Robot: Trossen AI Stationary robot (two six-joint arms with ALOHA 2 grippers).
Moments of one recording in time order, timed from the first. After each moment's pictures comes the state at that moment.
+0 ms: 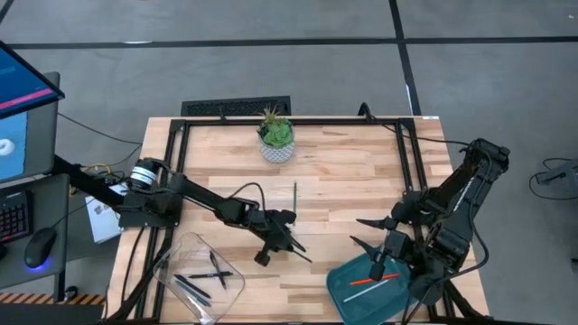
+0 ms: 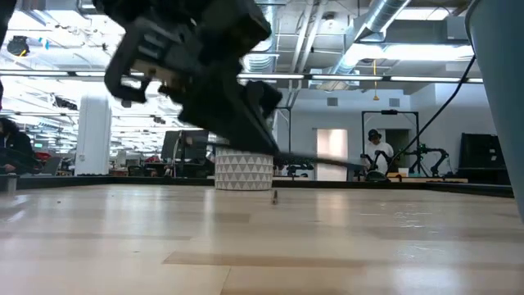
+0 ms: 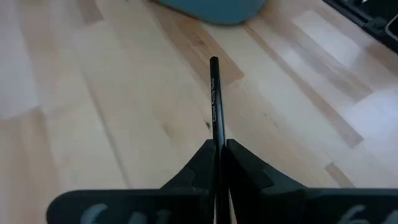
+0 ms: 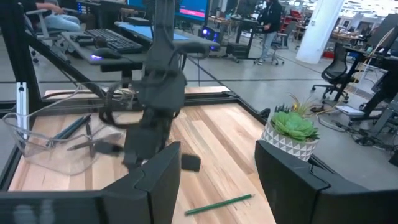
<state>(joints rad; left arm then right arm) -0.24 1.85 0.99 0.14 0.20 0.23 0.99 1.36 1.14 -0.65 1.33 0.67</state>
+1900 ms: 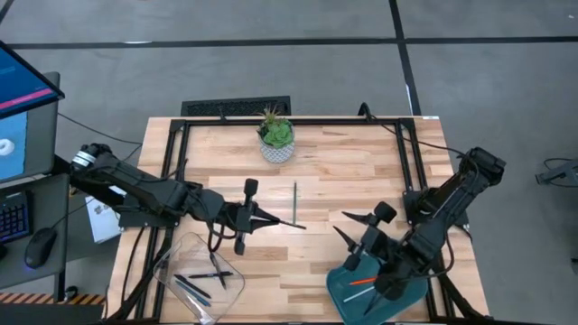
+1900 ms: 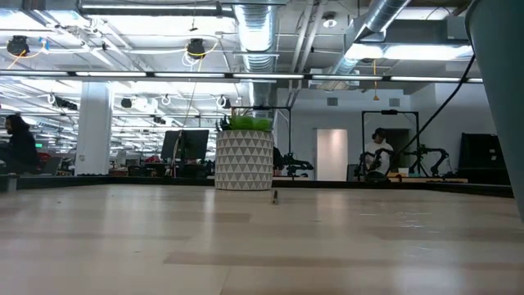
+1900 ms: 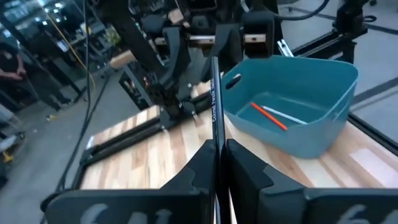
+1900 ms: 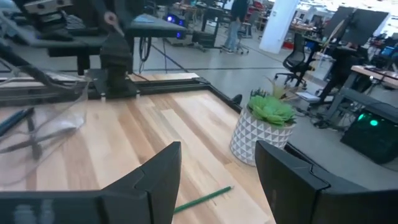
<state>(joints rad) -0.37 1.25 0.99 0.01 -0.27 0.33 0.84 1.49 1.14 -0.65 1.33 0.76</state>
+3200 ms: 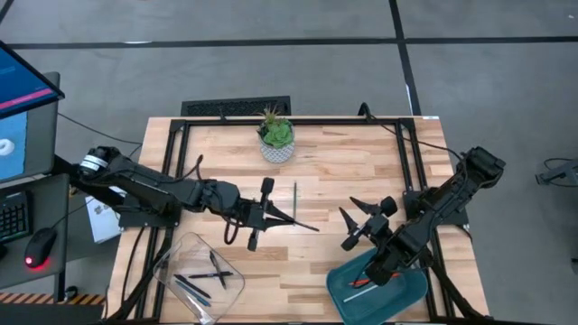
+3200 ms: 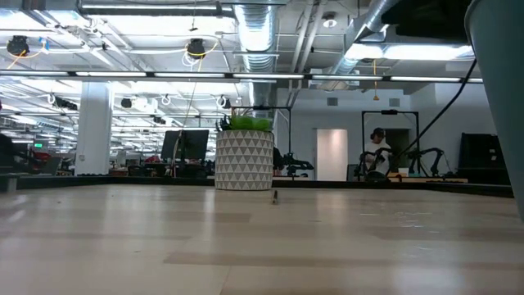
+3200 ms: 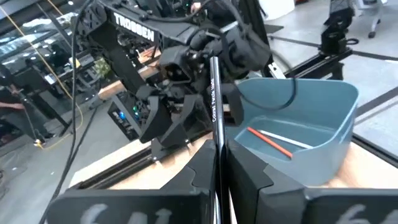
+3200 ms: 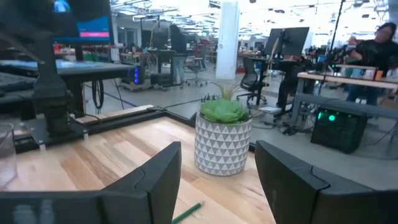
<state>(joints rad) -0.26 1.36 0.96 0.27 -0.06 0.41 0.78 1.49 0.82 -0.48 1.57 1.08</state>
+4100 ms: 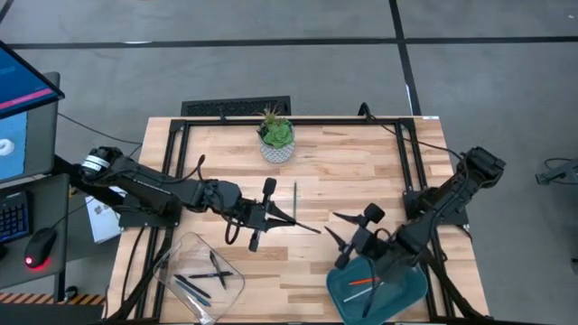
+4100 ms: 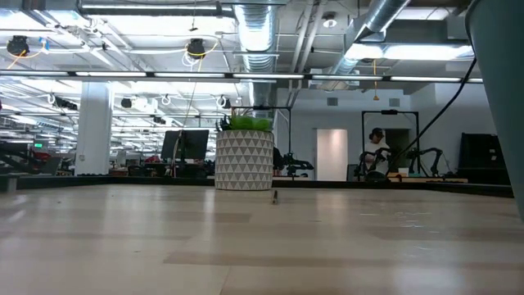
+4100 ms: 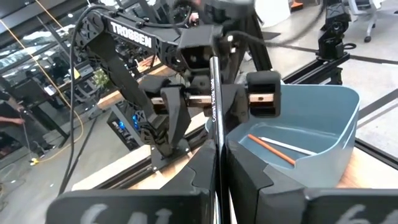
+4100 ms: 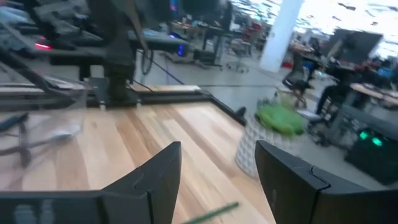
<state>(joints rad) -0.25 1.39 0.96 0.33 -0.03 0.43 0.78 1.49 0.85 0.16 1.34 0.23</state>
